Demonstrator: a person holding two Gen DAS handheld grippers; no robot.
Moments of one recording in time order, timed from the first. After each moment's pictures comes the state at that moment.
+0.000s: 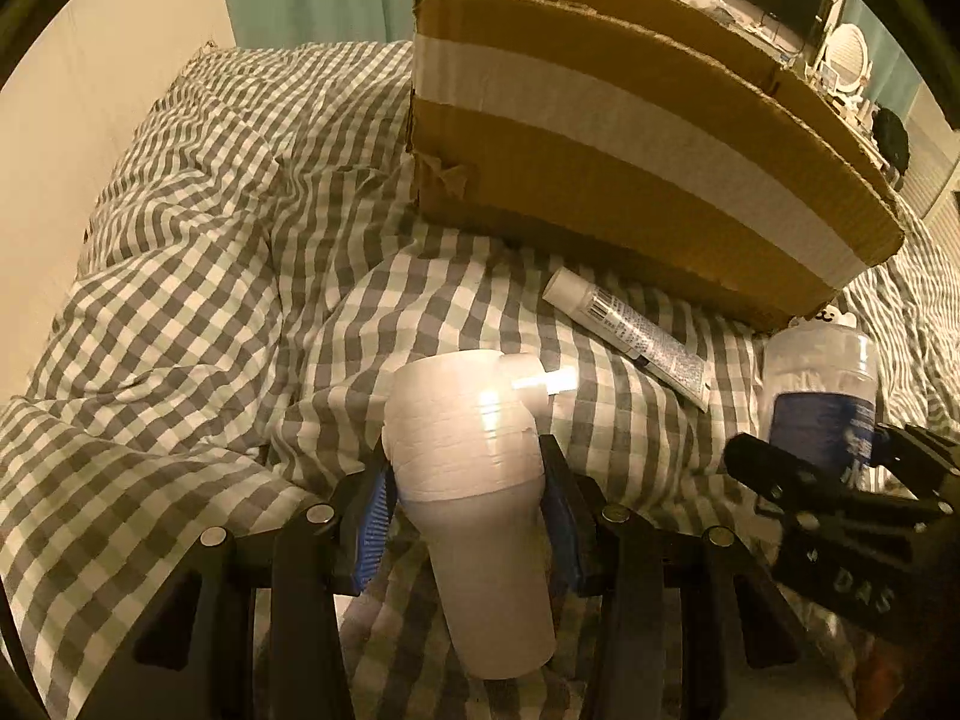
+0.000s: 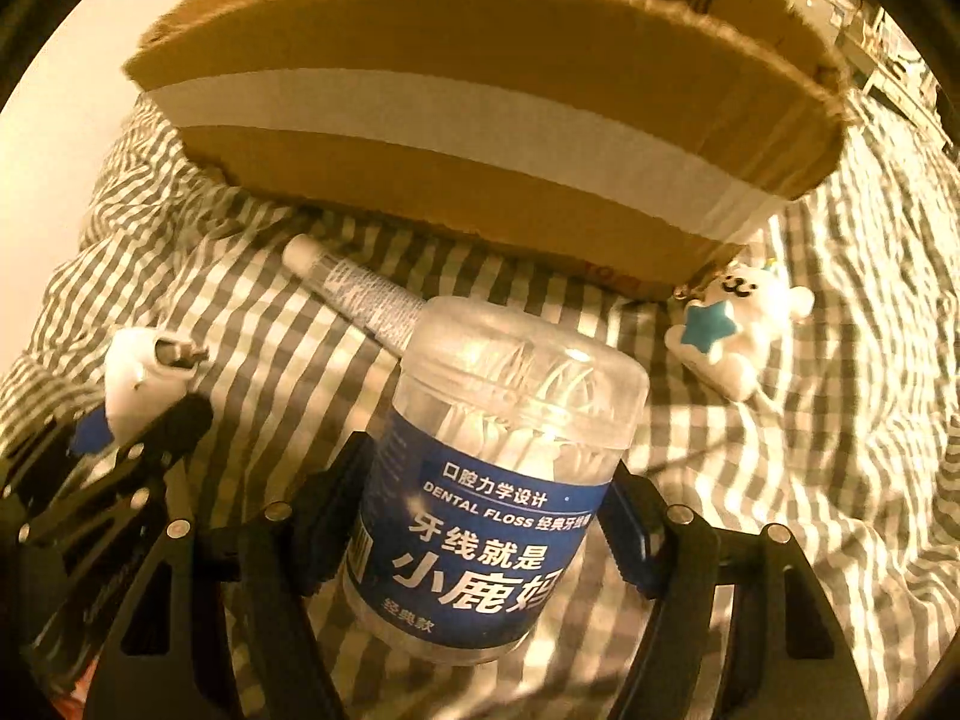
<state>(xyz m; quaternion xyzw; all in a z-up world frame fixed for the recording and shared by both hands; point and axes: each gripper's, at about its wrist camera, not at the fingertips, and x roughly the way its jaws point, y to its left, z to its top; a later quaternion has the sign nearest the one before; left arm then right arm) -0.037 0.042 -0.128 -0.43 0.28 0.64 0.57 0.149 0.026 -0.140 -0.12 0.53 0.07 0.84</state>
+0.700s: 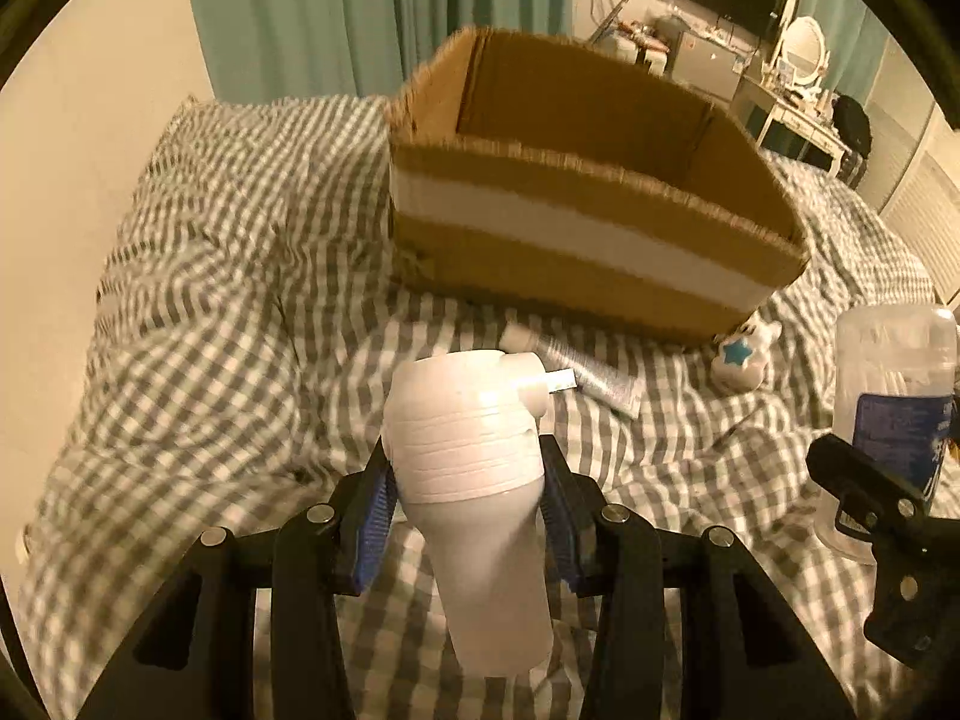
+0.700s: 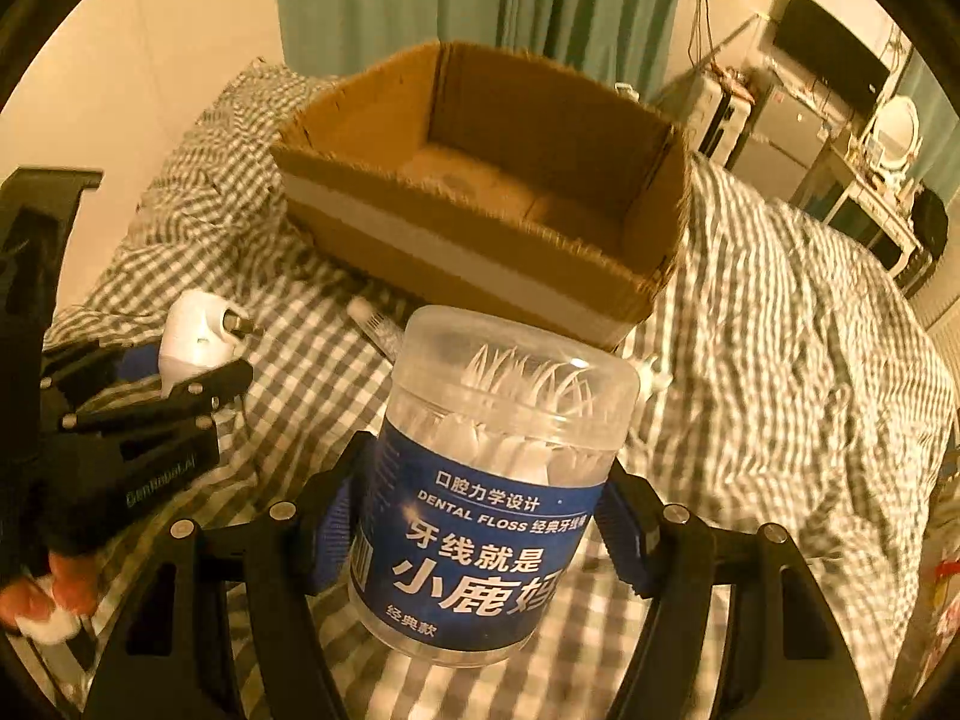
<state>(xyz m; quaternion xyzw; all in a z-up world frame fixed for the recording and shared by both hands) -0.043 0.024 -0.058 -0.40 0.28 0.62 0.62 0.091 0.027 -0.032 -0.21 0.42 0.09 0.88</state>
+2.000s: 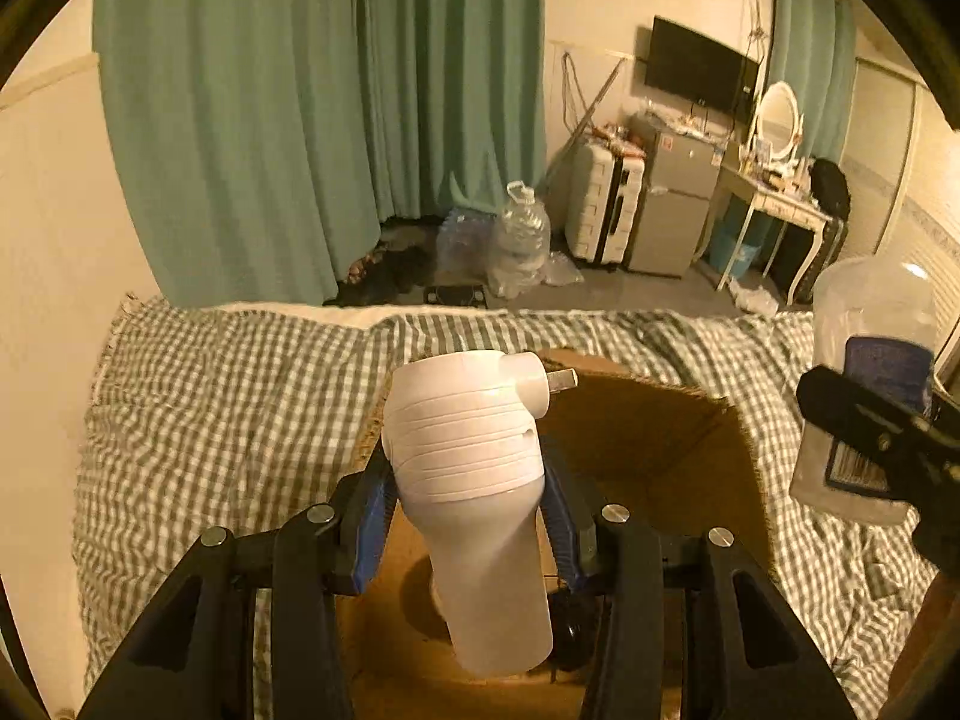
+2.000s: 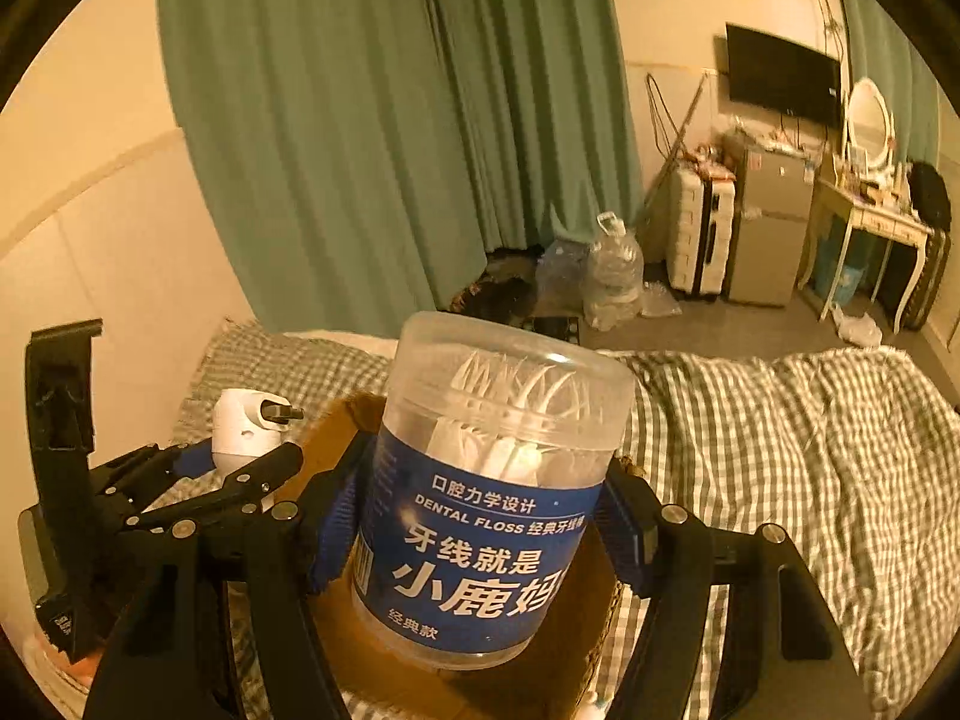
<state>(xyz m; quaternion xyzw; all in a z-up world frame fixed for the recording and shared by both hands) -0.045 0.260 0.044 -0.32 0.22 0.65 0.65 0.311 0.015 0.103 -0.08 0.30 0.14 0.94</state>
